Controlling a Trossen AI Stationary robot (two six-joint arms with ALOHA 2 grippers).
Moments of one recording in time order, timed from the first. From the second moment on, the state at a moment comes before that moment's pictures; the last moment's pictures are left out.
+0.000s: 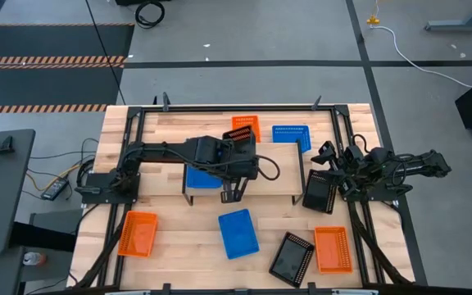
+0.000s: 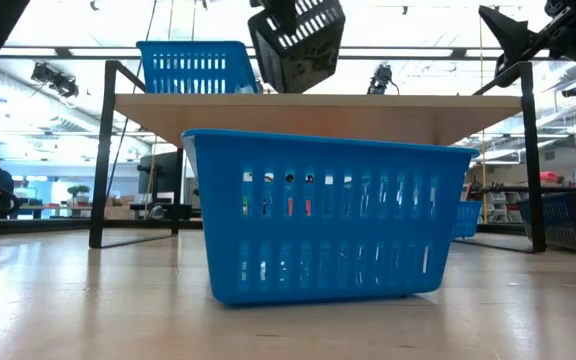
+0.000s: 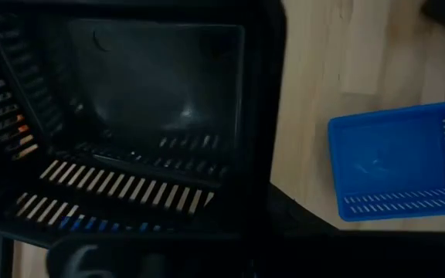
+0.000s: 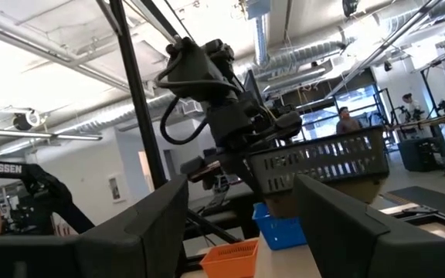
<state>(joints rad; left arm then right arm) -0.14 2.08 2.35 -1.51 -0.25 -0.18 0.10 0.09 0.01 0.52 0.01 0.27</state>
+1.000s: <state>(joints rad) -0.15 2.14 2.36 -1.48 -0.21 -0.15 0.10 0.09 0.01 0.51 0.01 0.27</state>
